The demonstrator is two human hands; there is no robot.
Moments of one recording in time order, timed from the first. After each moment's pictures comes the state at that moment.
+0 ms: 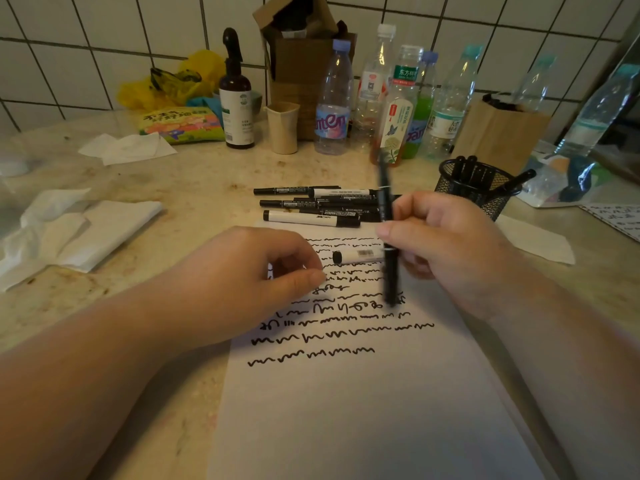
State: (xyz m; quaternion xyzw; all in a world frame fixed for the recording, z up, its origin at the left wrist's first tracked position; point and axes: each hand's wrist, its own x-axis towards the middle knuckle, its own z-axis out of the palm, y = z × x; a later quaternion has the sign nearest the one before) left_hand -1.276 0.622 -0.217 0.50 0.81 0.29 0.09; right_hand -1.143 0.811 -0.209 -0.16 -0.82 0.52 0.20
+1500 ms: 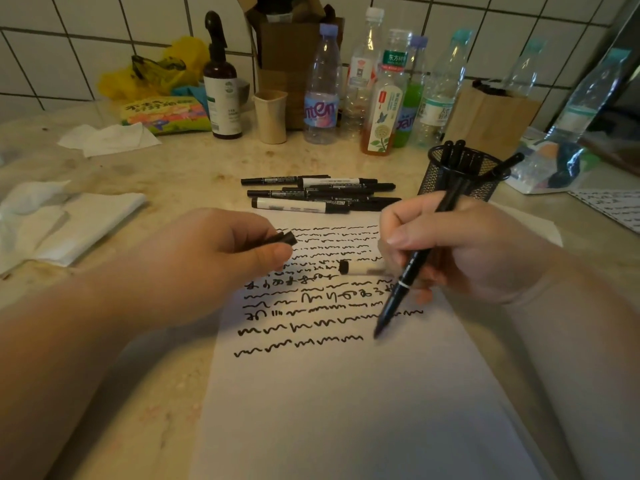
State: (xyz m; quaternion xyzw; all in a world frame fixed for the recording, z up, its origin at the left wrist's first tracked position) left_hand -1.285 0.614 -0.213 0.46 0.80 0.33 0.17; right_hand -1.131 0.821 -0.198 -0.03 -0.77 0.64 0.01
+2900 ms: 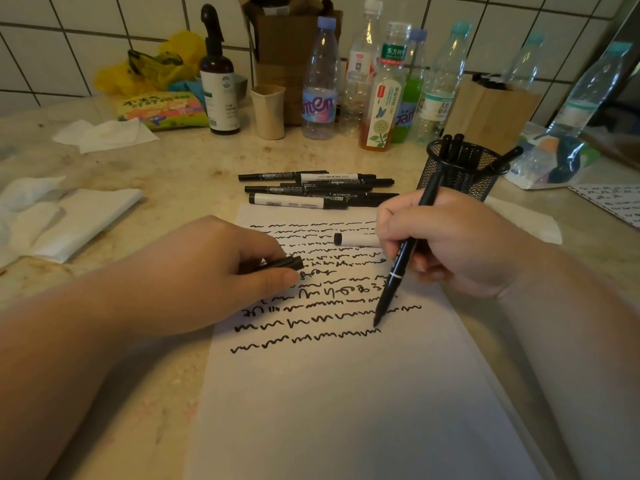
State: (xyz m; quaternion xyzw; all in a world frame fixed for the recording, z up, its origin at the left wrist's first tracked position) left_hand -1.281 0.614 -0.215 0.49 0.84 0.18 0.11; right_hand -1.134 0.820 -0.201 -0.13 -0.82 0.56 0.06
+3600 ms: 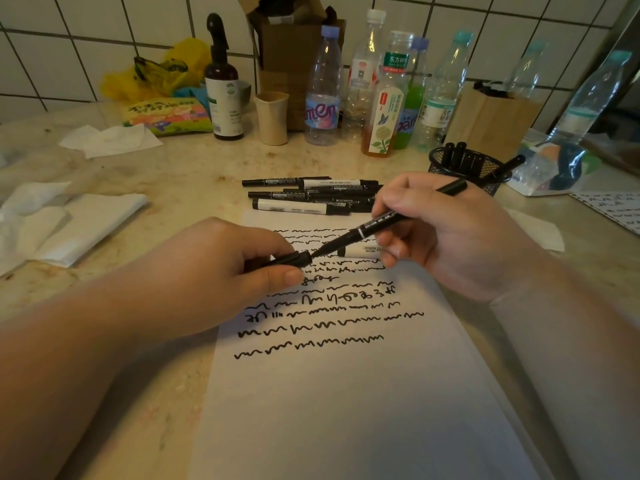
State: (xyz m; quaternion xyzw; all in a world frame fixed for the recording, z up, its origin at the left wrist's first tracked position) left_hand -1.280 0.615 -0.214 0.49 0.83 0.23 0.10; right_hand -1.142 0.821 -0.207 -0.06 -0.71 0.69 0.16
